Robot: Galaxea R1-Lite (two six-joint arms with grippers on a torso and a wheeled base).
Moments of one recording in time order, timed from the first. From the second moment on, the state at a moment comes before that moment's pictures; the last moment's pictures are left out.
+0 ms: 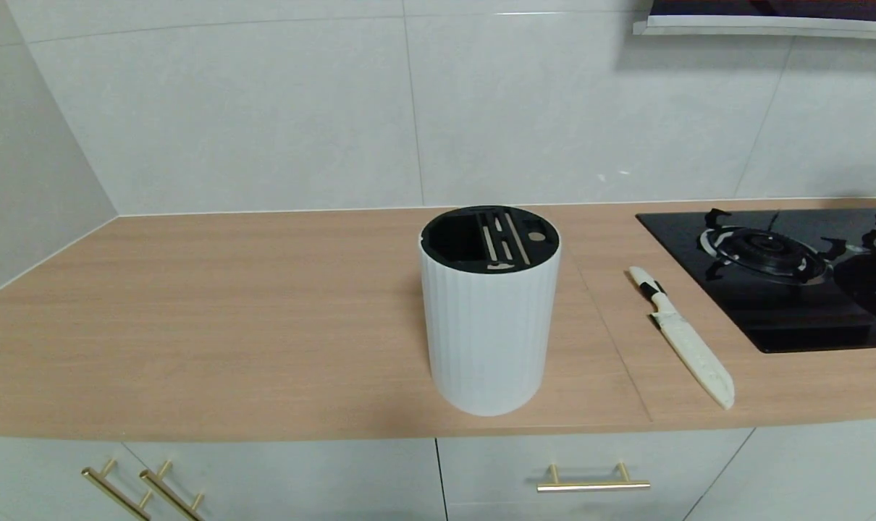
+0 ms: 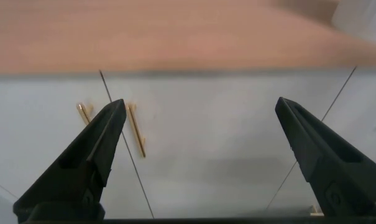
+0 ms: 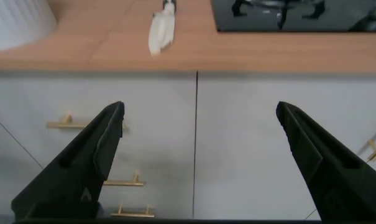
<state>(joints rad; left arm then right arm) 0.00 0.00 0.00 0.00 0.01 0.00 0.00 0.00 0.00 0.00 0.03 -0.01</state>
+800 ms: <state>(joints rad) 0.00 0.00 0.00 0.00 0.01 0.00 0.00 0.00 0.00 0.00 0.03 -0.01</state>
